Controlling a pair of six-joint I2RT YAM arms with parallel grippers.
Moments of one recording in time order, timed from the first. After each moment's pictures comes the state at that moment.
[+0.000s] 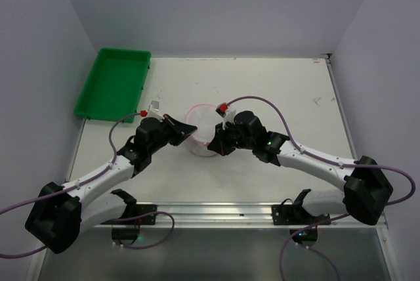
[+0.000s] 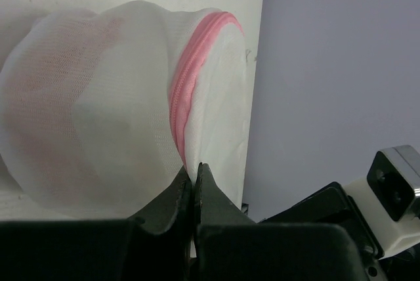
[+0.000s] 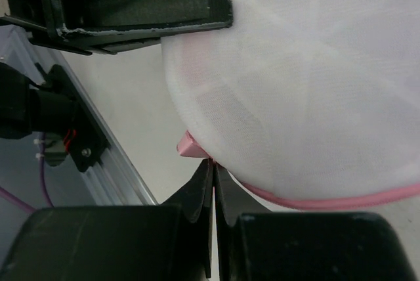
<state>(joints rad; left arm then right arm) -0.54 1.06 0.46 0.25 0.10 -1.27 0.85 1.30 0.80 -0.03 -0.25 0.45</state>
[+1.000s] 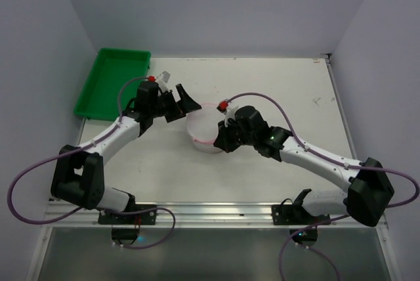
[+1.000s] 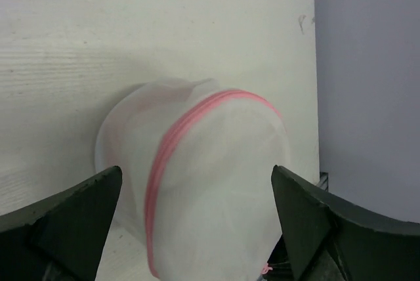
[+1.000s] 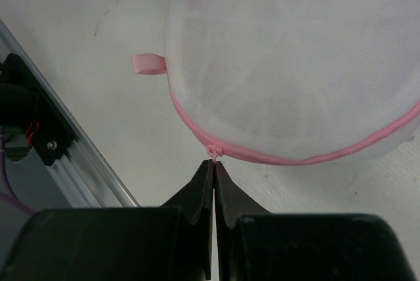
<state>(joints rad) -0.32 1.43 0.89 -0.01 0.47 -0.75 0.82 1.26 0.87 -0.24 -0.18 0.33</state>
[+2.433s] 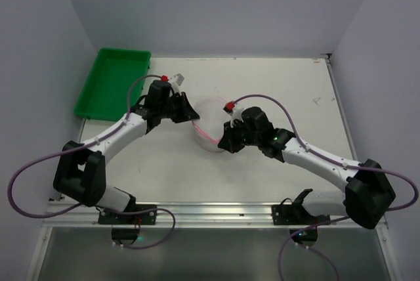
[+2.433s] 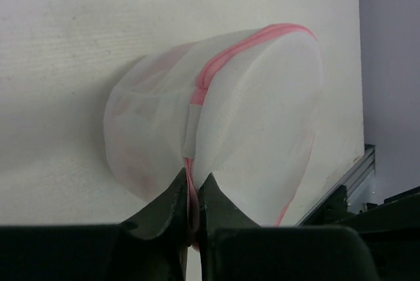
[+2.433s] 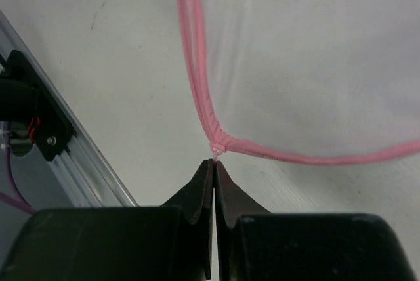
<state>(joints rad) -0.42 1.44 0.94 -0.17 0.36 -0.65 0.74 1.25 0.79 -0.18 -0.27 0.34</state>
